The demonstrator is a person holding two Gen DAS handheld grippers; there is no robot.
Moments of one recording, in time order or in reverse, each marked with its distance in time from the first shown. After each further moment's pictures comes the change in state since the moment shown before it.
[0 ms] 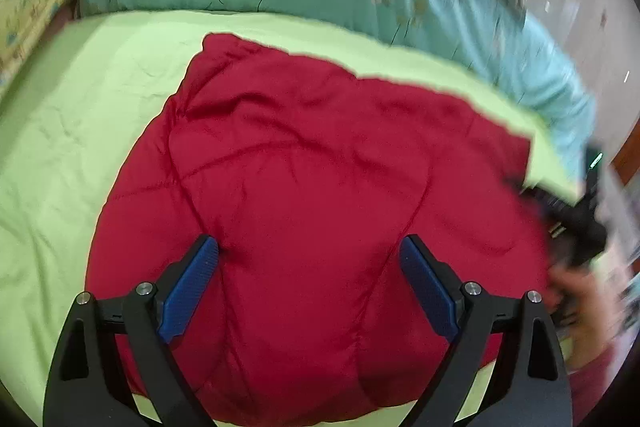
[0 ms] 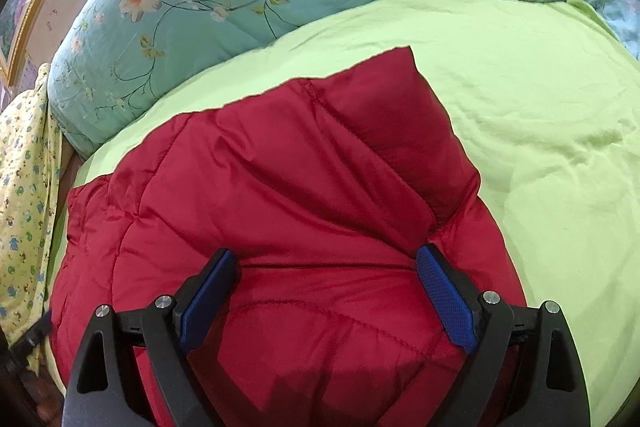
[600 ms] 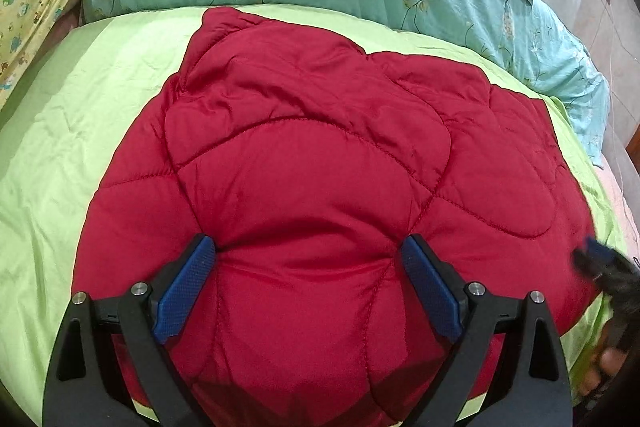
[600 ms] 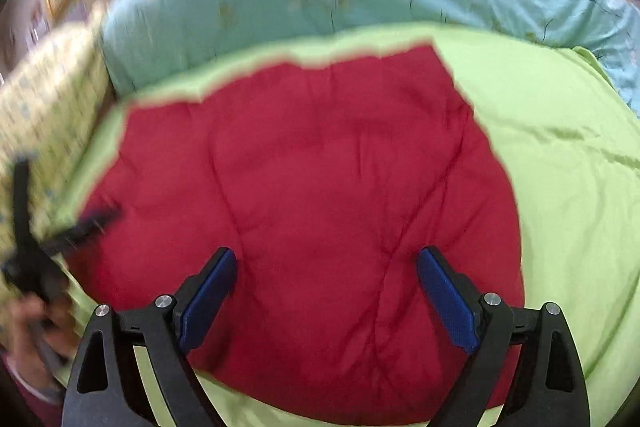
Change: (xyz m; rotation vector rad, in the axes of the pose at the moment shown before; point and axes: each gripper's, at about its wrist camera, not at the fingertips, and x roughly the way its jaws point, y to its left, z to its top) left arm 0.009 -0.001 -0.014 0.003 -0.012 0.031; right arm -0.064 0.044 -0.086 -0.193 0.036 -0.024
